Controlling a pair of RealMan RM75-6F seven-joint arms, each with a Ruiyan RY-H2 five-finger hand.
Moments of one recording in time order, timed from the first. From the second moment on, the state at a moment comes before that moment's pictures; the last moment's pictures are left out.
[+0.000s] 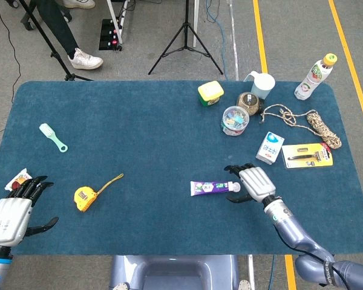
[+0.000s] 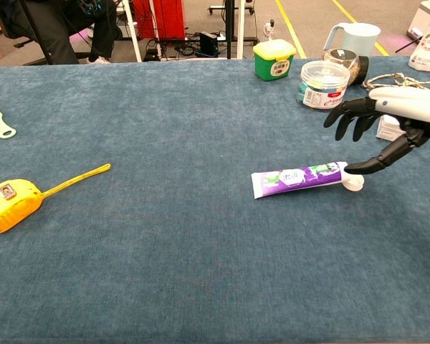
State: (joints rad) left arm -0.08 -0.99 0.00 -2.07 1.52 1.44 0.34; right arm 0.56 -1.38 0.18 -1.54 -1.33 0.87 -0.08
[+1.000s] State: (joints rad) left arm -0.07 -0.98 0.01 -2.04 1.52 1.45 0.29; right arm 0.58 -1.35 0.08 -1.61 -1.23 0.86 -0.21
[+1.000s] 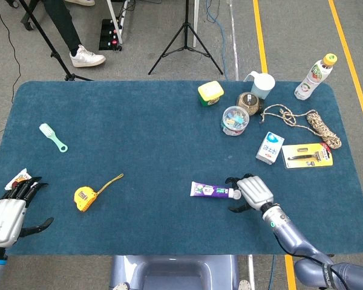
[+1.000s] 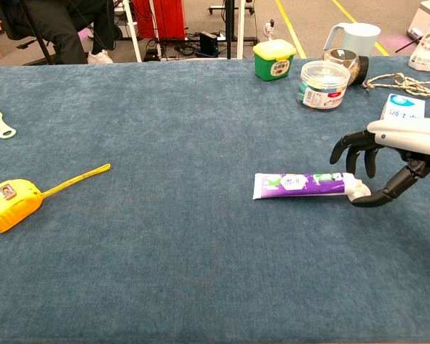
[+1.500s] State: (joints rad) left arm -0.07 -0.99 0.01 -2.02 1.52 1.45 0.27; right arm 0.58 -1.30 0.04 -1.79 -1.22 0.89 -0.33
